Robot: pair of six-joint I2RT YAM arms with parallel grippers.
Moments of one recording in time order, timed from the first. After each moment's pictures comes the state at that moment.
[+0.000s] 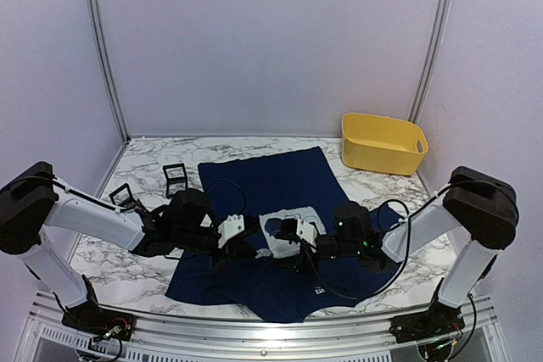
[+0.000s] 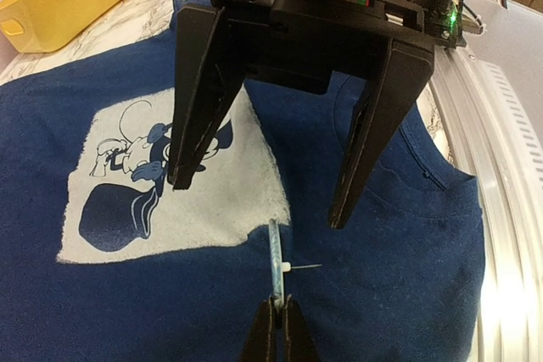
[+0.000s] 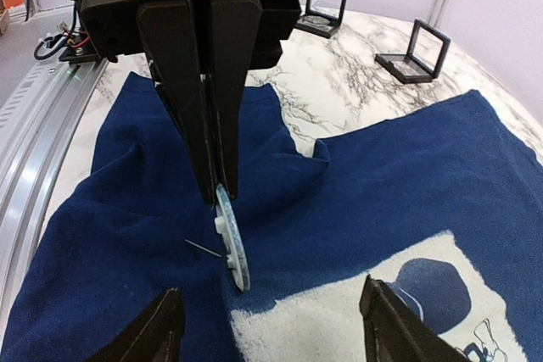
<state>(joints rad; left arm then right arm) -0.95 1.59 0.66 0.33 0.41 0.30 0.90 1.71 0.50 0.83 -0.45 -0.27</state>
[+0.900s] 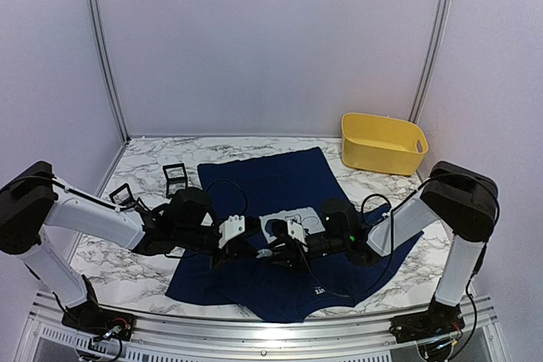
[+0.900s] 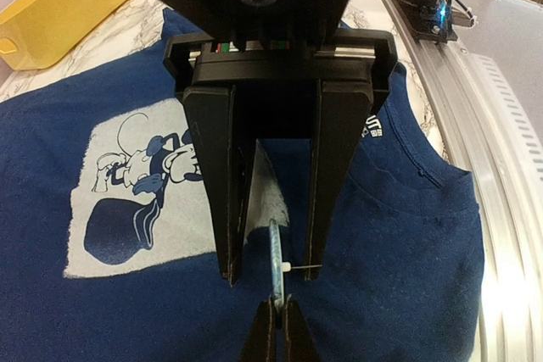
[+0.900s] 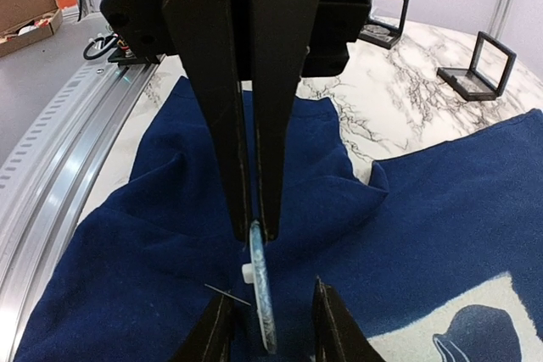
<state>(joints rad) -0.95 1.59 0.67 0.32 0.43 0.35 0.87 1.85 0.62 0.81 -0.68 -0.29</state>
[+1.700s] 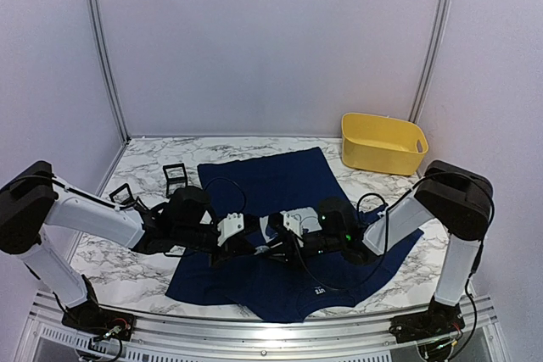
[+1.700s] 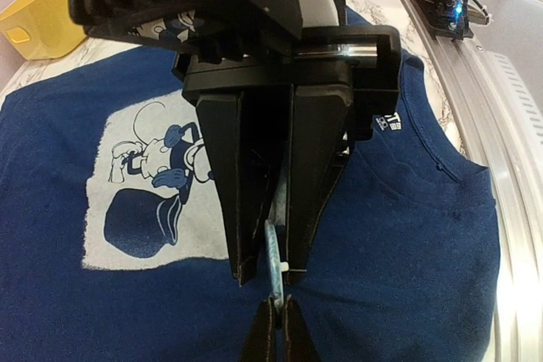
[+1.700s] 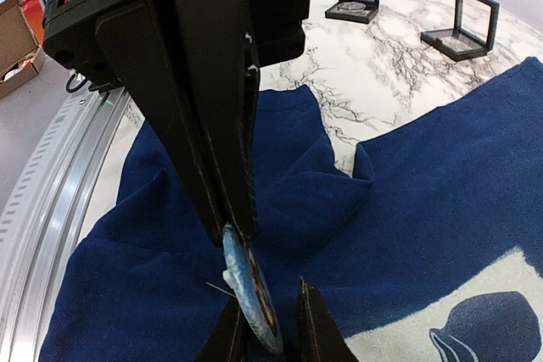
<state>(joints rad) -0.94 1.59 0.67 0.31 0.41 0.35 0.87 1.88 0.66 0.81 -0.63 -0.11</state>
